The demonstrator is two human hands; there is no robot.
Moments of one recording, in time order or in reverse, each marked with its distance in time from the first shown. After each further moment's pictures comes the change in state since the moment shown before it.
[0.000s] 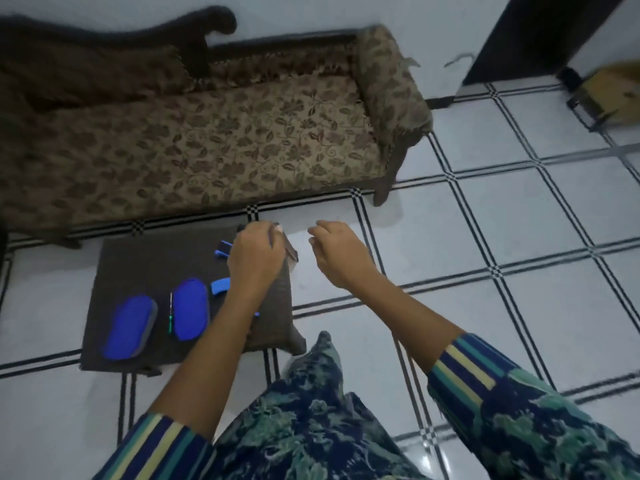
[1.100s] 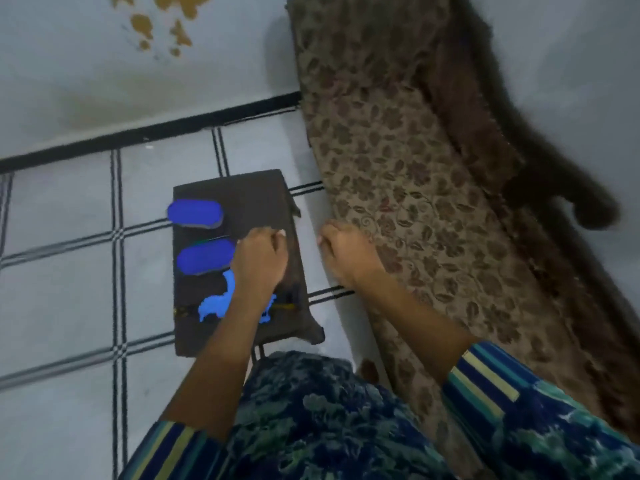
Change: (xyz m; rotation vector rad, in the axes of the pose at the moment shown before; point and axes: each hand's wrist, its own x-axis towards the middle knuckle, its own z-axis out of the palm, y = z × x) left_hand 0.278 -0.009 -0.002 0.013 0.801 -1.258; right_hand 0.483 -0.047 0.036 0.199 -0.675 -1.284
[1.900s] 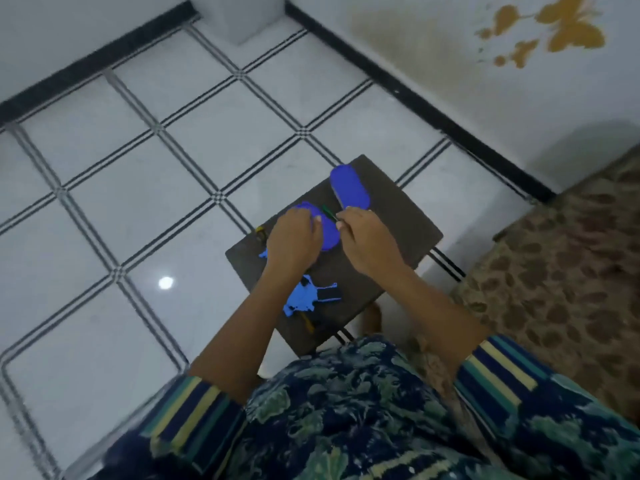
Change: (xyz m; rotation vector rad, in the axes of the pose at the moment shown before) left_hand 0.065 -0.081 -0.016 -0.092 0.459 -0.808; right_hand 0.211 -0.080 0.100 0.058 -0.615 -0.754
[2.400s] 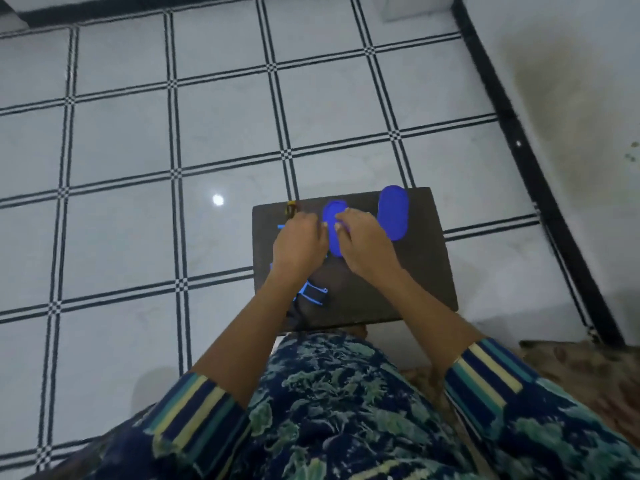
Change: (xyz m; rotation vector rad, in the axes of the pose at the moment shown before) left_hand 0.007 0.043 0.031 0.020 0.185 -0.480; right_hand 0.074 0.033 -0.015 0.018 -0.340 -0.386
